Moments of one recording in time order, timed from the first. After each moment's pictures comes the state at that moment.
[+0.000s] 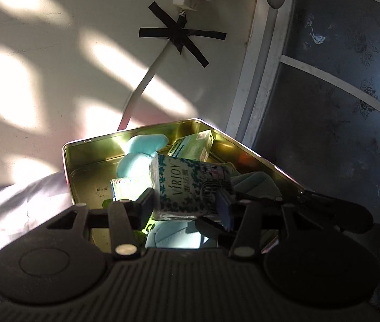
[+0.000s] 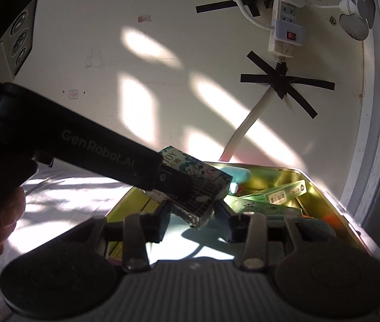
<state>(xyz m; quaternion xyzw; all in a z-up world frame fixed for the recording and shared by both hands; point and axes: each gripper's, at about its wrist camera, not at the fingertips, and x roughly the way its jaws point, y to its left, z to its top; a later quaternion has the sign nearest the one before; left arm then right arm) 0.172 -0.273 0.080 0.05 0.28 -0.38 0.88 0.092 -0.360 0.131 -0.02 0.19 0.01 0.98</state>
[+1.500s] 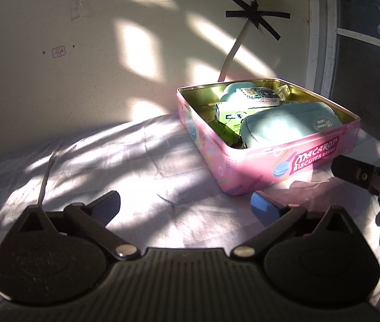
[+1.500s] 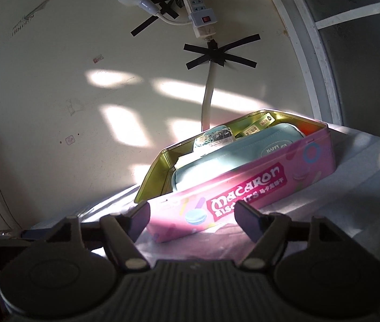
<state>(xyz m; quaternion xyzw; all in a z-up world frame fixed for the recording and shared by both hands) 0.040 -0.160 0.044 0.09 0.27 -0.18 0.94 -0.053 -0.338 0.108 0.21 0.18 -0.02 0.96</state>
